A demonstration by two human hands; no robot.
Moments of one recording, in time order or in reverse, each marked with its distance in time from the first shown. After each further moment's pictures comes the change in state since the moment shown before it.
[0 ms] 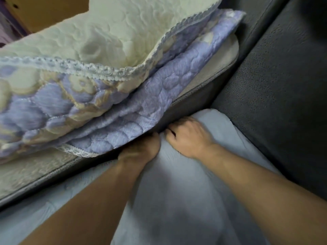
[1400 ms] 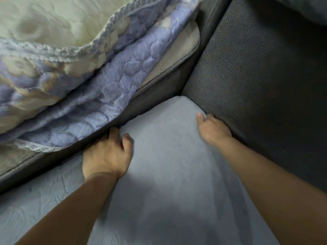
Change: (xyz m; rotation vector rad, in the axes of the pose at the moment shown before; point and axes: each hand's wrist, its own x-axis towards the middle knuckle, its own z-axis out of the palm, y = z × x) left_hand -0.074 0.013 0.013 0.201 0.564 0.048; right_hand -0.088 0.086 -0.025 0.337 -0.300 1.074
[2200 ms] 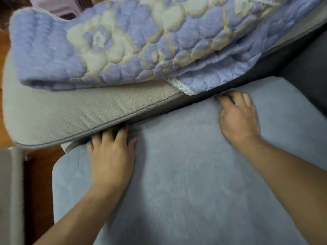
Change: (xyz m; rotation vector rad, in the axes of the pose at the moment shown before) left_hand -0.141 -0.176 -0.112 0.250 0.022 -0.244; right_hand -0.119 -0.112 0.114 -0.098 0.567 -0.869
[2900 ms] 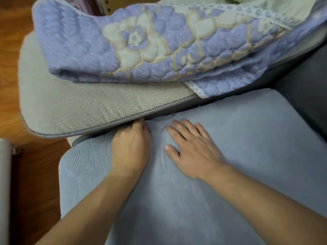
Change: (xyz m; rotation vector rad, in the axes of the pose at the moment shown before) left_hand 0.015 0.006 0.012 -0.245 0.168 0.014; right_hand -0.059 -0.129 -0.034 -0.066 -0.537 -0.314
